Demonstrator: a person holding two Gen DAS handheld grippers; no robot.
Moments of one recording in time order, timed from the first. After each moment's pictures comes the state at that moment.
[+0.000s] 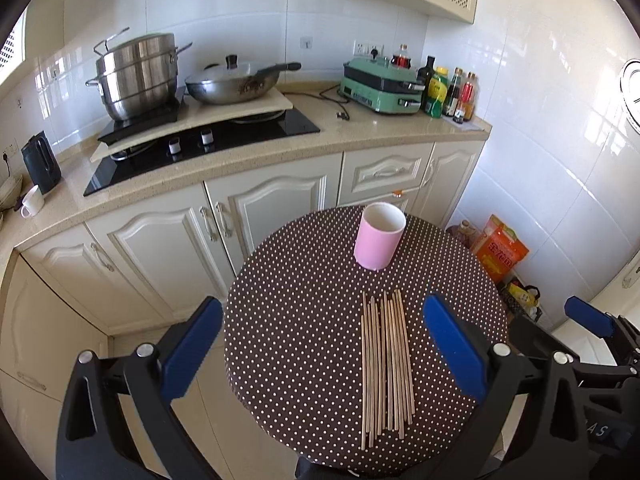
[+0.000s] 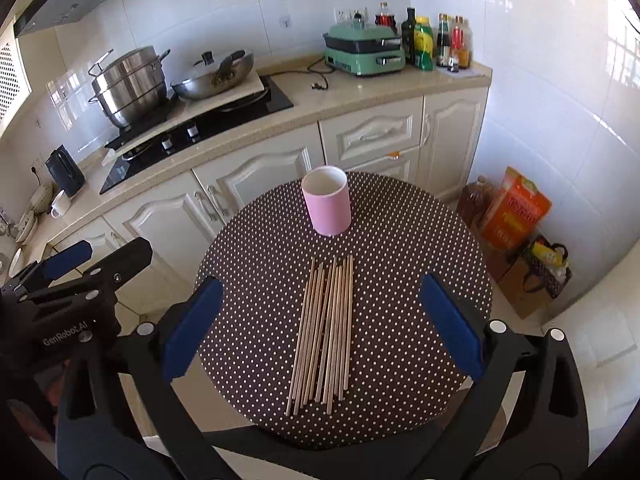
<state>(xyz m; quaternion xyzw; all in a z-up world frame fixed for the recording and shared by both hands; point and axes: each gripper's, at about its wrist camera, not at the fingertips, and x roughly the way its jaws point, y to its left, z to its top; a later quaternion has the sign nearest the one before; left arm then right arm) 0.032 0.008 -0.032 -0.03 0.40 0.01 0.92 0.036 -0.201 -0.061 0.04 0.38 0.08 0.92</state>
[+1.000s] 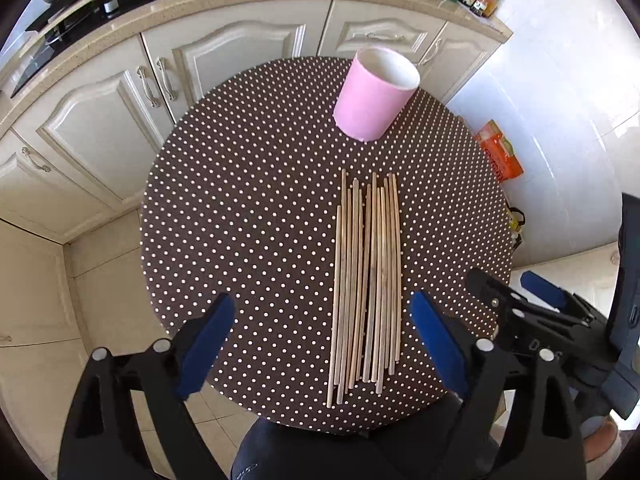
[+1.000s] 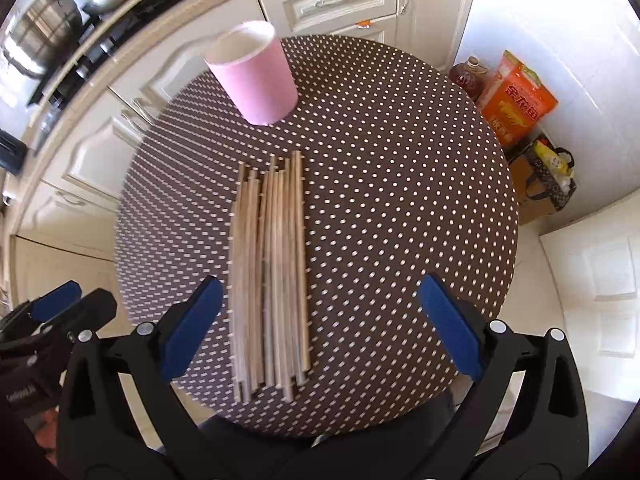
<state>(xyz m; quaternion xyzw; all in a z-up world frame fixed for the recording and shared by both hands) 0.106 -0.008 -0.178 -0.10 0.61 -0.05 0.79 0.138 -0.228 -0.201 0.04 0.57 0.03 0.82</state>
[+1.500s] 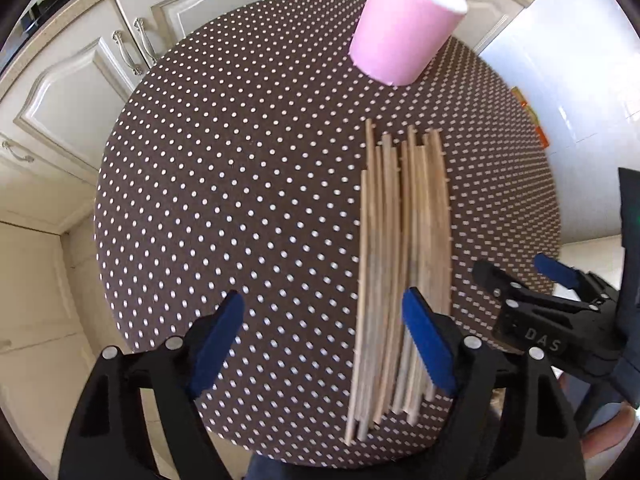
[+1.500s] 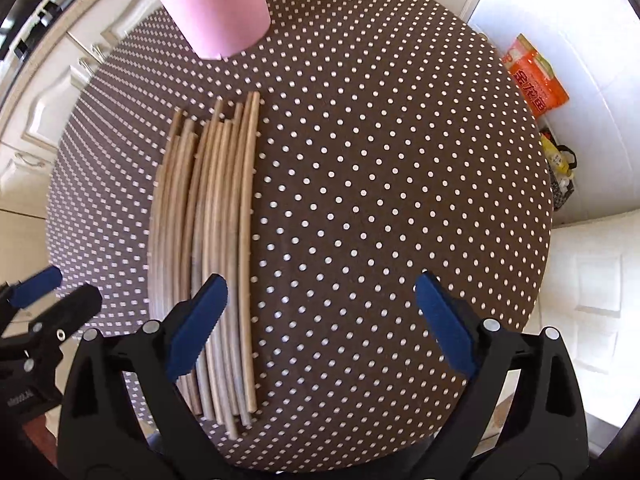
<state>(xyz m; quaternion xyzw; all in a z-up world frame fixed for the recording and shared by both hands) 0.136 -0.021 -0.266 -0.07 0.65 -0.04 0.76 0.174 -0.229 -0.289 -0.01 0.63 0.02 0.78</state>
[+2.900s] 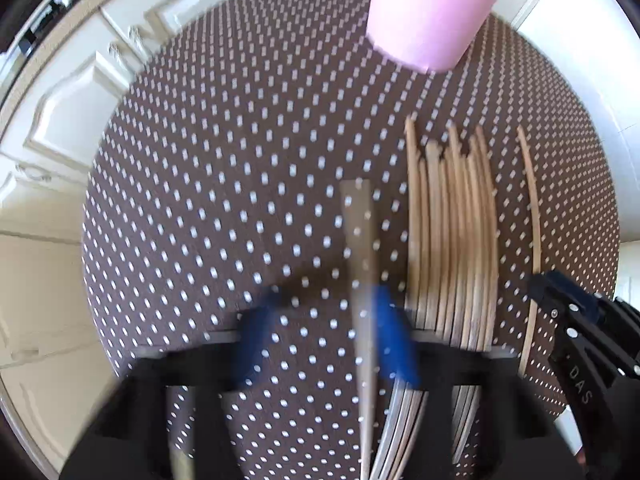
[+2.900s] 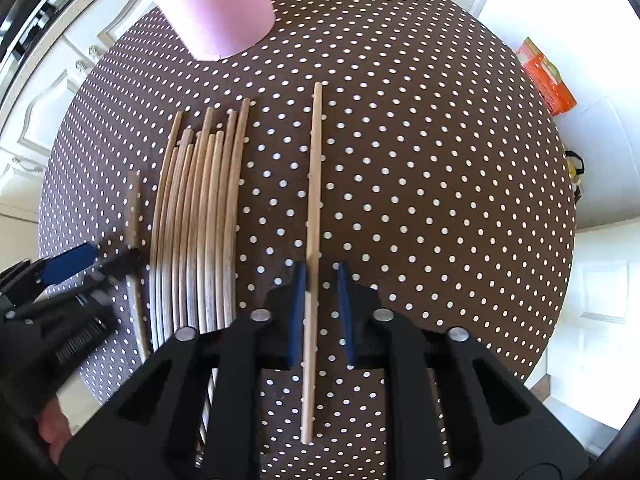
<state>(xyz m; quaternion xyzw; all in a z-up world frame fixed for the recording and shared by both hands) 0.207 -0.059 -0.335 -0.01 0.65 0.01 0.76 0.203 -0.222 -0.317 0.00 0.62 0.02 0.79</state>
